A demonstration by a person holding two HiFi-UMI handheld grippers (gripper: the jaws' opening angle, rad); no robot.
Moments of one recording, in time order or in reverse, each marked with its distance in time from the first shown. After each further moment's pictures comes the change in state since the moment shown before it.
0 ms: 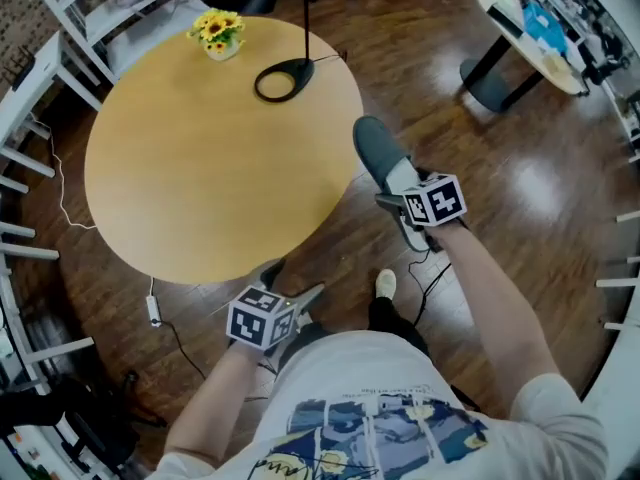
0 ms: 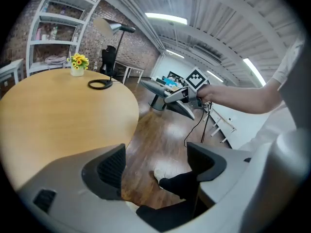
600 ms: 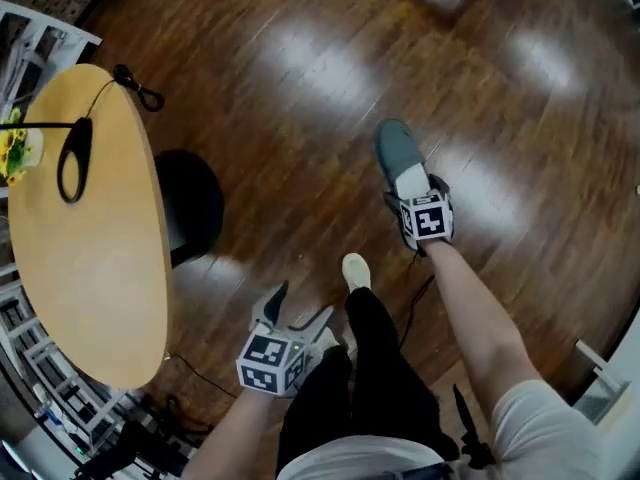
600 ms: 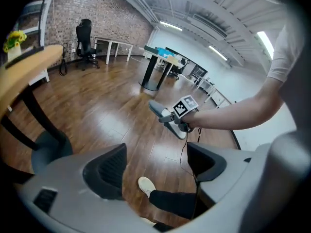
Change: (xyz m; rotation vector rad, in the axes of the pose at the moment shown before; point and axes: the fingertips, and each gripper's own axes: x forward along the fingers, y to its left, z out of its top) left arm 0.519 -0.148 0.048 0.068 0.237 -0.004; right arm 0.206 -0.512 -0.403 0.464 0.069 -0.228
